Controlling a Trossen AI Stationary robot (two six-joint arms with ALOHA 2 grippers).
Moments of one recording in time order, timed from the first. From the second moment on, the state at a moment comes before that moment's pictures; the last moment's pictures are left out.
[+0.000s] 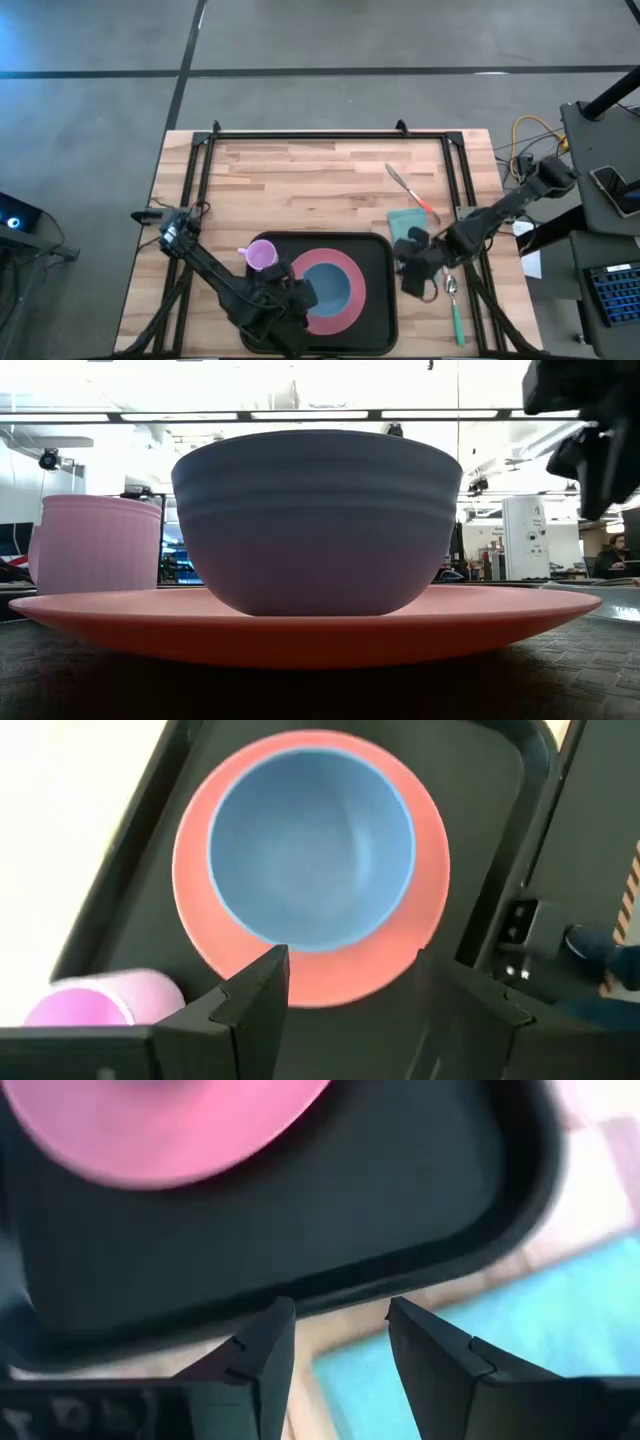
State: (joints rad) left arm -0.67 2.11 2.31 -1.49 -0.38 -1.02; right arm 0.57 1.30 0.77 -0.61 0.18 0.84
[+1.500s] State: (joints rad) left arm -0.88 2.10 2.25 -1.55 -0.51 -1.51; right arm 0.51 1.88 1.21 -0.71 0.08 0.56
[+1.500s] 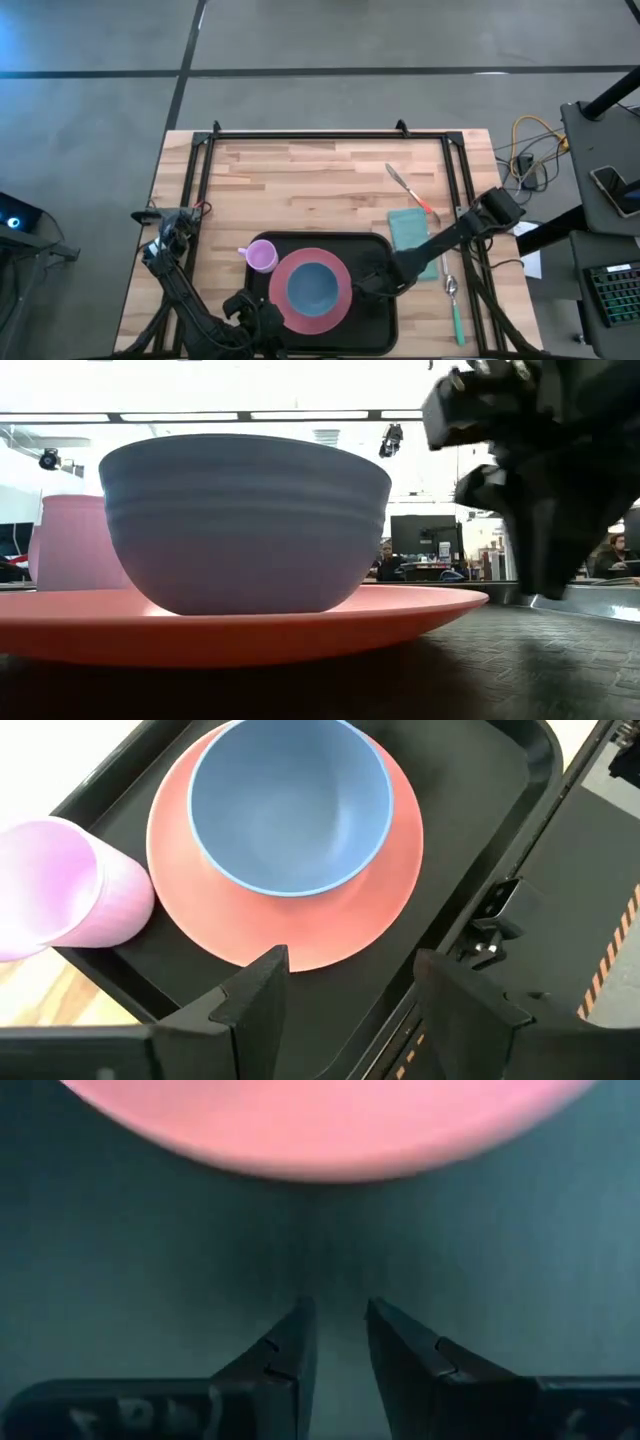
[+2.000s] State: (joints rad) left arm -0.87 2.11 2.24 -1.55 -0.53 -1.51; right arm 0.65 1.57 1.01 -0.91 0.20 0.90
